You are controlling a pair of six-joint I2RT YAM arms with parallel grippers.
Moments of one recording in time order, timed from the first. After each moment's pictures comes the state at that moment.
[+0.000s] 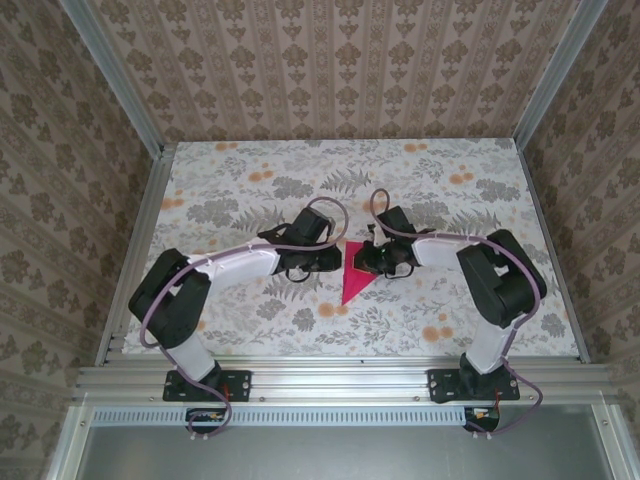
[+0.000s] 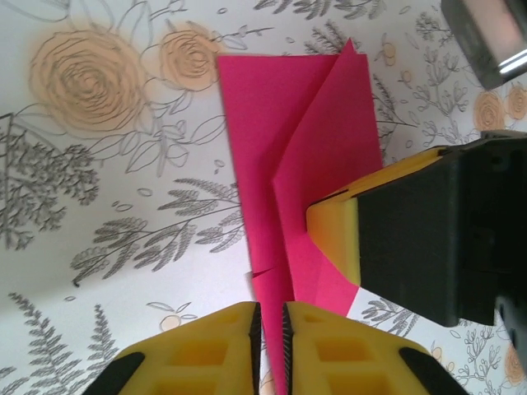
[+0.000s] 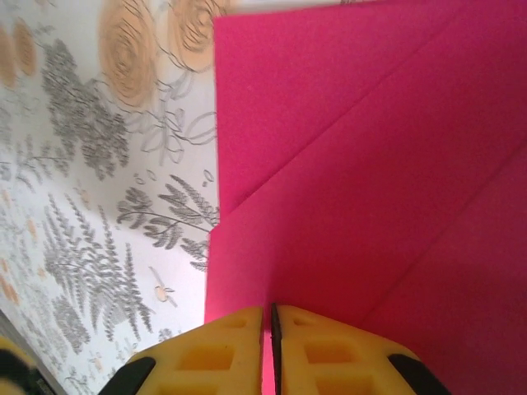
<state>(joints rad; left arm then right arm) -0.81 1.68 1.03 -0.29 0.20 -0.64 0.42 1.76 0.89 -0.16 -0.46 0.67</state>
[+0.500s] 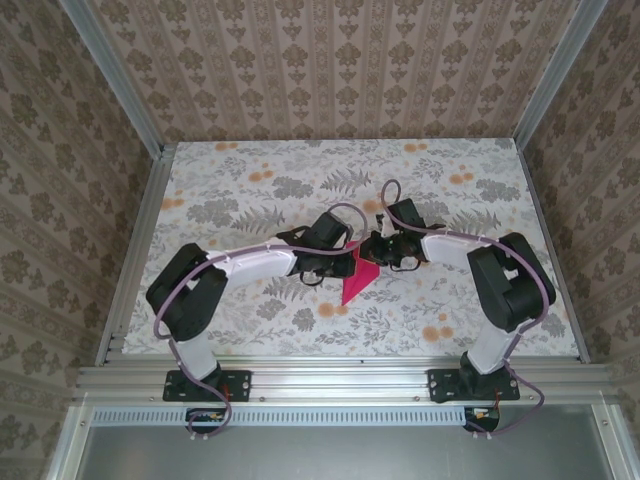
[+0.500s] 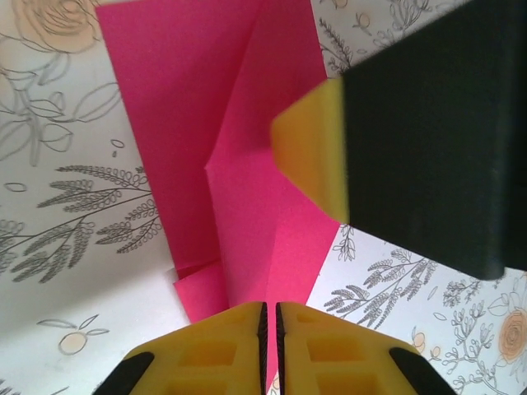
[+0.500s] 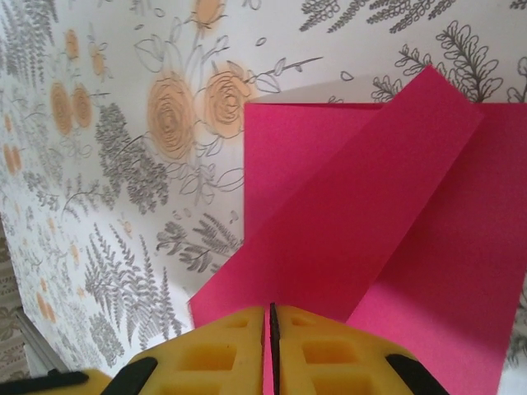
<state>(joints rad) -0.88 1.78 1.10 -0.31 0.21 -0.62 0.37 1.75 0.91 -0.16 -0.48 0.68</state>
